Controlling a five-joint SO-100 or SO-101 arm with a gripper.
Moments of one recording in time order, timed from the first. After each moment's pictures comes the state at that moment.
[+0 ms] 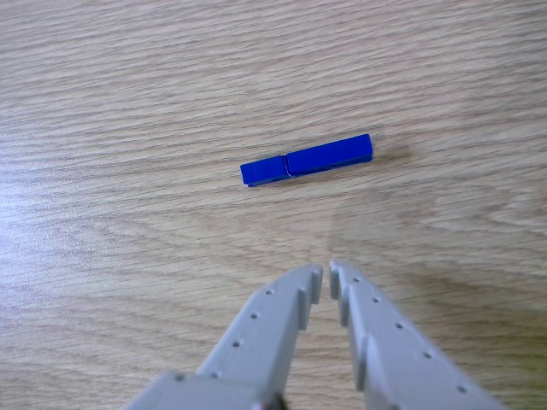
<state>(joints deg) 0.4 192.8 178.9 77.9 -81.3</state>
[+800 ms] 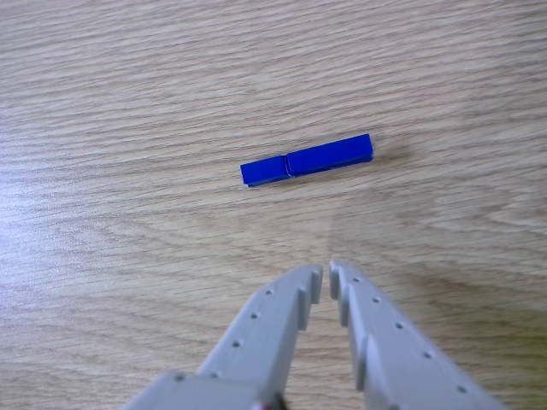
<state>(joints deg) 0.4 192.8 178.9 77.9 -81.3</state>
